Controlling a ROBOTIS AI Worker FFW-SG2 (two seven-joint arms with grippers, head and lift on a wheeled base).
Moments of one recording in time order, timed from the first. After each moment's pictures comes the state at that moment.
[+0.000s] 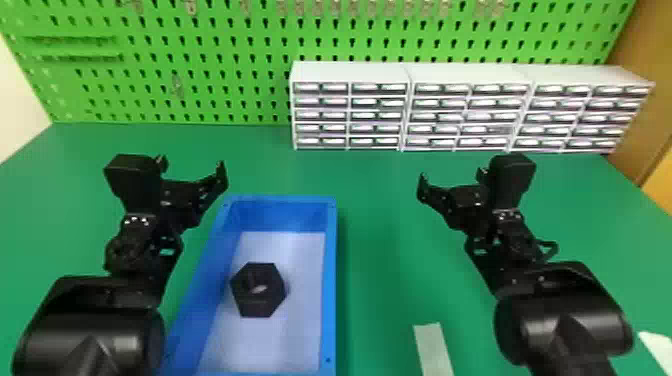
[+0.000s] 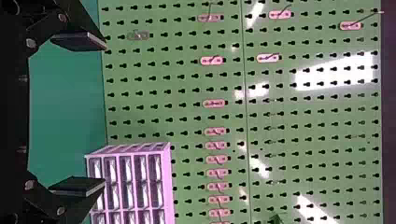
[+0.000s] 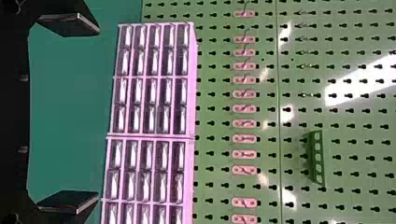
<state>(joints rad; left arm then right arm) -0.07 0.12 0.03 -1.65 0.05 0.04 -0.07 -0.20 -0.10 0.12 -1.48 -0.12 0.09 0.03</state>
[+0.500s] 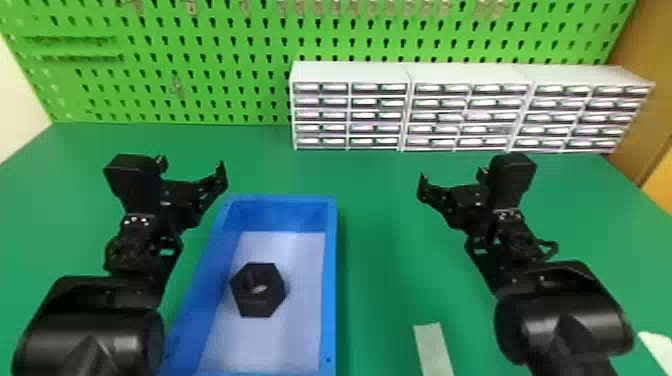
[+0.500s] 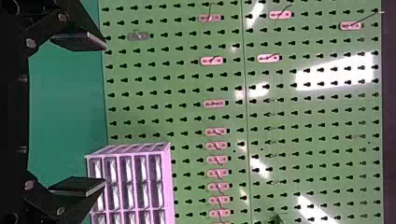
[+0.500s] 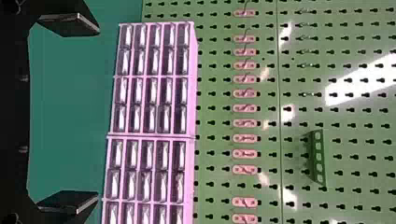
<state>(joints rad) -0.07 0.12 0.03 -1.64 0.05 0.04 -0.07 -0.21 -0.10 0.11 -1.48 -0.12 0.09 0.03</state>
